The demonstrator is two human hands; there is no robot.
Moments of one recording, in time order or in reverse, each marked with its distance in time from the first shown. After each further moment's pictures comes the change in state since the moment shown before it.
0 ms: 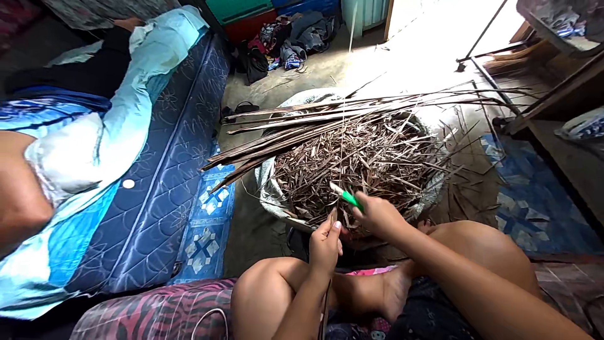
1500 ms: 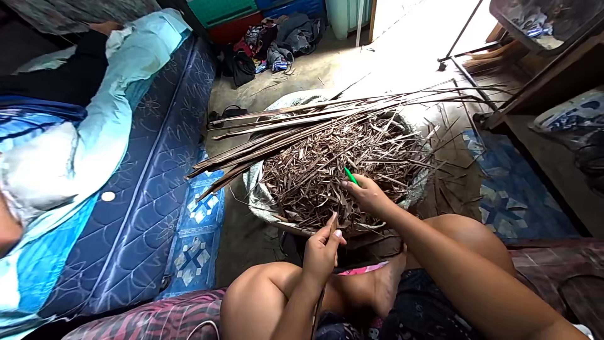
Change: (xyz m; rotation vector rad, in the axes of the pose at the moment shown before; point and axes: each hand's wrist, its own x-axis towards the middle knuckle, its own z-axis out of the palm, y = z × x) left_hand -0.010 0.010 0.004 0.068 -0.181 -0.006; right_hand 0.032 0.032 -0.011 0.696 0.160 -0.101
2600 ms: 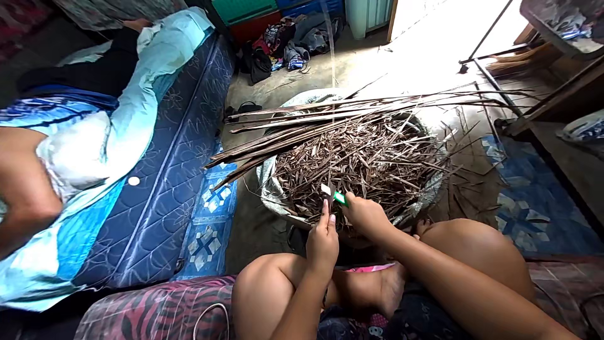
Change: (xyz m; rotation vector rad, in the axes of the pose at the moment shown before) left_hand 0.015 -0.010 -0.006 0.617 0.263 -0.033; right_hand -0.023 -0.025 0.053 -0.796 -0.149 0.189
